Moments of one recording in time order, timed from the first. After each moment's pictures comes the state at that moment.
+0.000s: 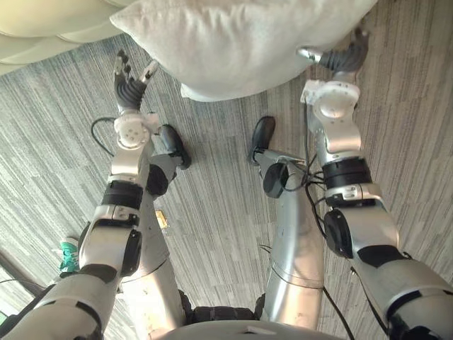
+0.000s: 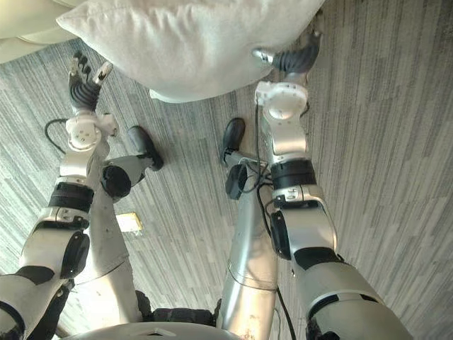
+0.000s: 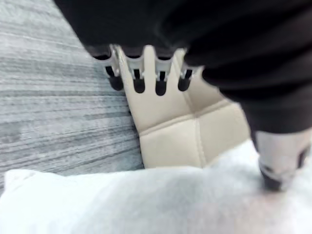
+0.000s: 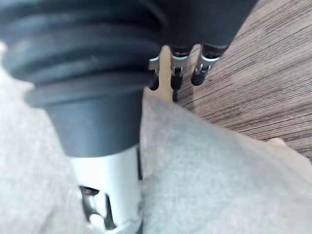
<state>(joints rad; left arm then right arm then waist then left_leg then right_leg) -0.92 0.24 0.02 0.56 -0.16 -0.05 0.38 -1.10 -0.33 -0.02 0.52 -0.01 0.03 -0.56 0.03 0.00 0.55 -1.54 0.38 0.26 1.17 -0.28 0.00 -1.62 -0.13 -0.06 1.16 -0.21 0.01</state>
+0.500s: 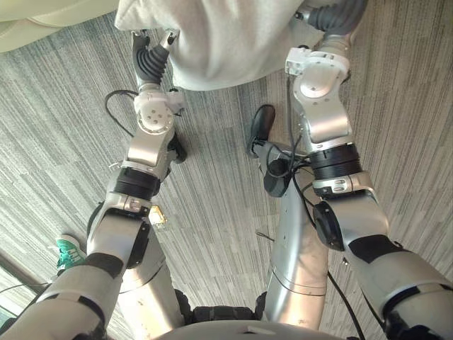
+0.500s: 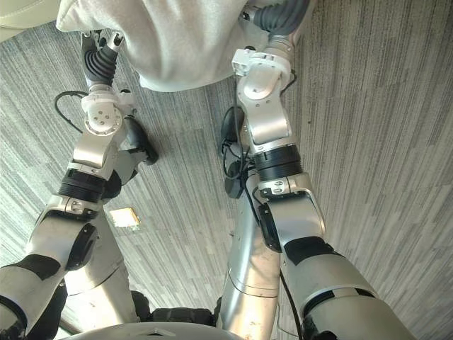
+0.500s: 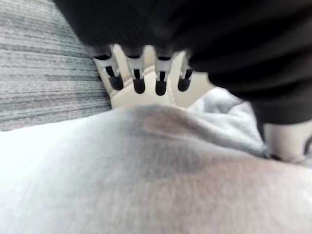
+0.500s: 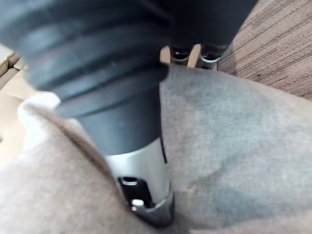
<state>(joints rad) -0.96 0.18 -0.12 0.43 -0.09 -0.04 0.50 -1.10 -0.24 0.07 0.32 -0.14 0.07 -0.69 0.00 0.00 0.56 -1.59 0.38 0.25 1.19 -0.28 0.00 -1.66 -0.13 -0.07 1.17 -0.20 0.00</state>
